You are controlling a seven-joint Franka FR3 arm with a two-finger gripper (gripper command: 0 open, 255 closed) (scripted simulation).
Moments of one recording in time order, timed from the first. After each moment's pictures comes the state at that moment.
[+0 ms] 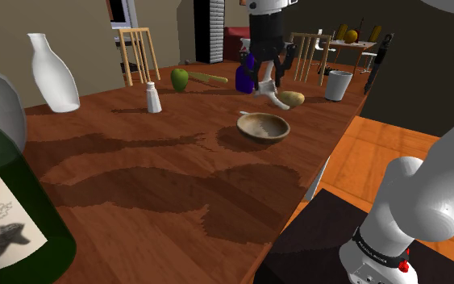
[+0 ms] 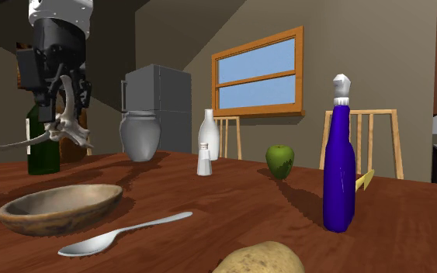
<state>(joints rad) 0.29 -0.26 0.15 -1.63 -0.13 1.25 1.12</state>
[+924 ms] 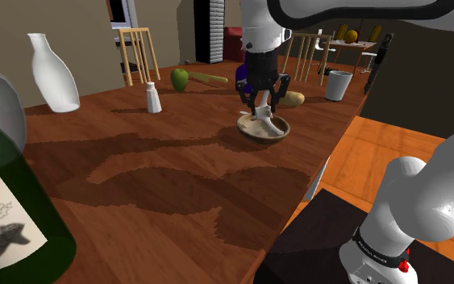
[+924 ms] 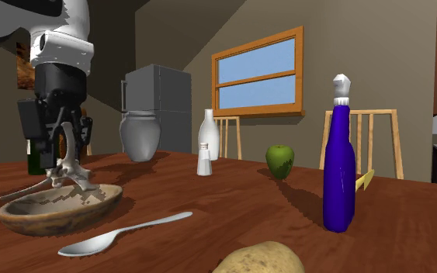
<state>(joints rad) 0.30 -0.33 0.15 -1.89 -0.11 1.44 1.14</state>
